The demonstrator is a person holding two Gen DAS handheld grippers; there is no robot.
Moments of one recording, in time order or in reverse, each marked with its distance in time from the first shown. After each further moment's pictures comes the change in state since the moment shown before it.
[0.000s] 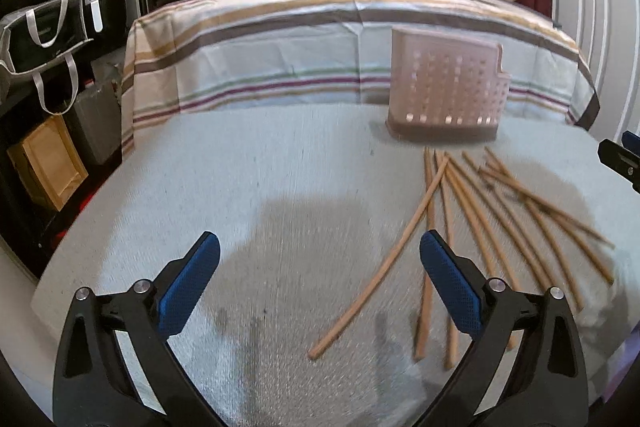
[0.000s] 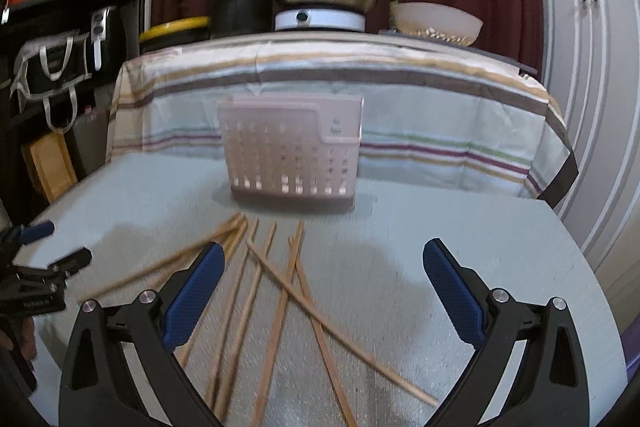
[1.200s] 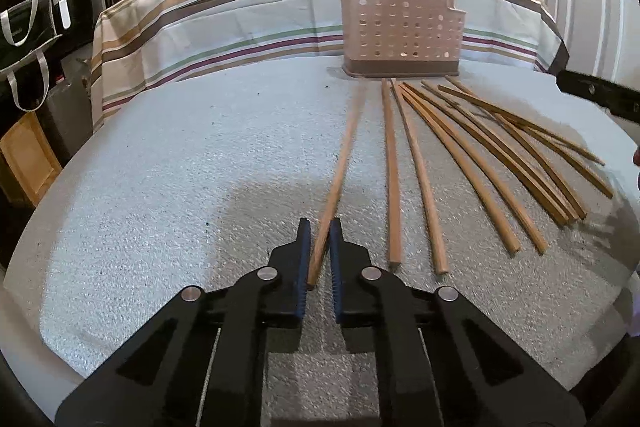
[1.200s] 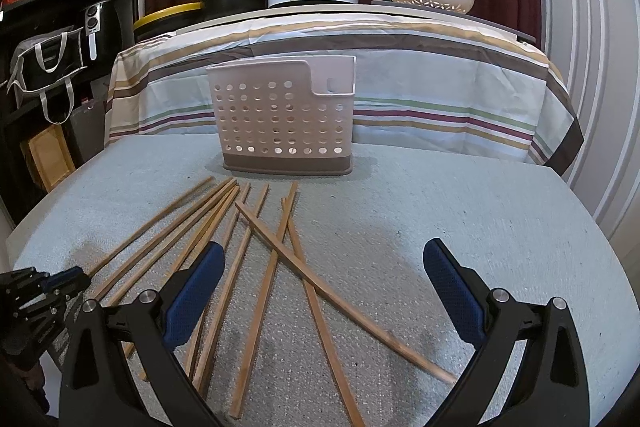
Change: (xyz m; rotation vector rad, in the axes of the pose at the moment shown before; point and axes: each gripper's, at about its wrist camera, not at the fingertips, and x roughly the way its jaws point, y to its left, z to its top) left arm 0.004 -0.027 -0.057 0.097 0.031 -0.083; right arm 0.016 -0.015 -0.025 0.050 0.038 0.022
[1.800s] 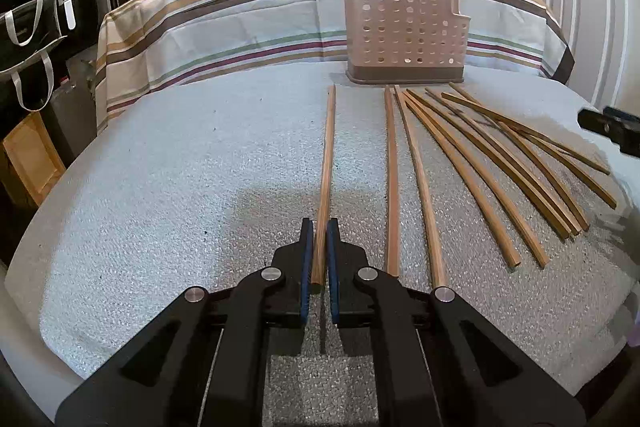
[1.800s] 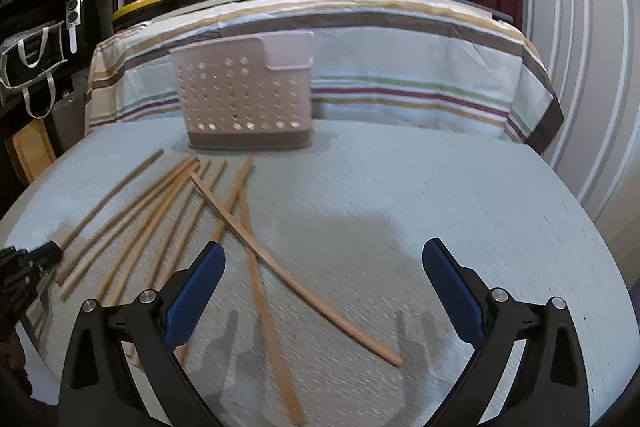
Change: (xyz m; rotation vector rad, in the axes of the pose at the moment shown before) left arm 0.003 -0.002 0.005 -0.020 -0.012 0.018; right arm 0.002 -0.037 -0.019 0.014 0.056 -0.062
